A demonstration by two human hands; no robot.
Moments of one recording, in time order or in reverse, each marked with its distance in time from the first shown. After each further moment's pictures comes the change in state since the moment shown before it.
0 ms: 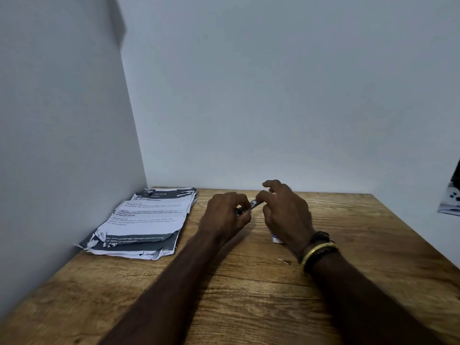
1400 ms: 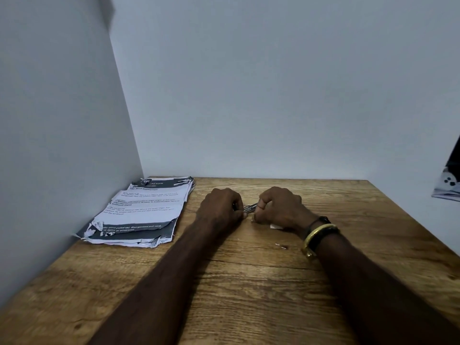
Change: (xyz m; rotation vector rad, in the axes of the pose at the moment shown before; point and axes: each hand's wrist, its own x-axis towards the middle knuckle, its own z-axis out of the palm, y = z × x) left_hand 0.002 -0.010 0.004 0.146 -0.311 -0.183; right_hand 0.001 0.000 -0.007 0.291 -0.457 0.339
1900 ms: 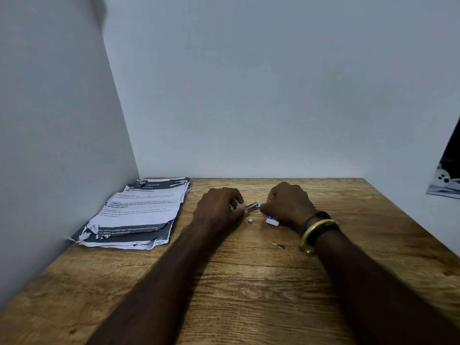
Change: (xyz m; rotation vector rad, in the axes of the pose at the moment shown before) left_hand -0.002 0.001 0.000 -0.027 0.052 0.031; right_hand 0.007 0.008 -0.009 -0.061 0.120 0.195
